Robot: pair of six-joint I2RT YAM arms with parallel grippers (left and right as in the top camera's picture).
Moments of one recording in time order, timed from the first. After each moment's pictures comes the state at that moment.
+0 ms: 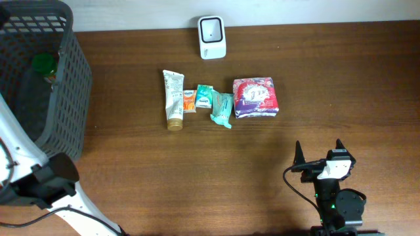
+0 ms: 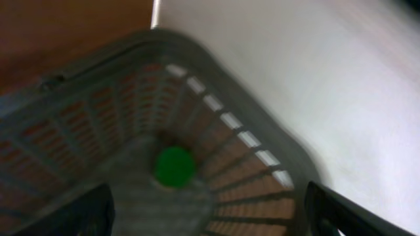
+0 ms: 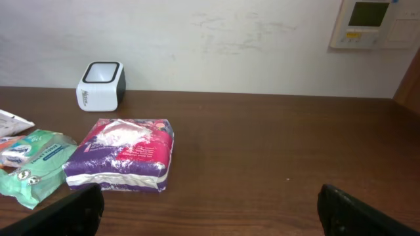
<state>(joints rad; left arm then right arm) 0.47 2.14 2.71 -1.17 0.01 -0.43 -0.02 0.01 0.01 -0.08 -0.01 -0.03</state>
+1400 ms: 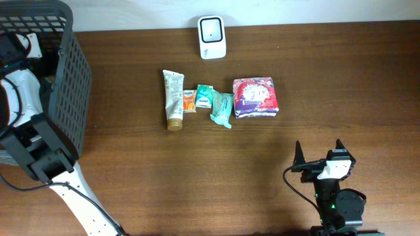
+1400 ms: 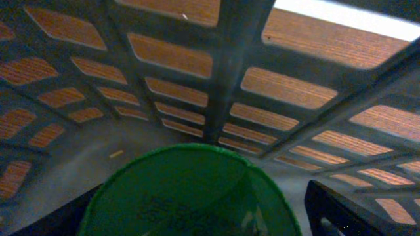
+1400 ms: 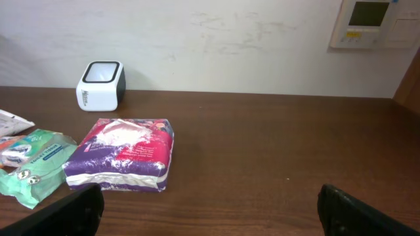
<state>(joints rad) 0.49 2.50 2.23 -0.58 0.16 0.14 -0.02 0.01 0.01 -0.08 -0.01 -0.03</state>
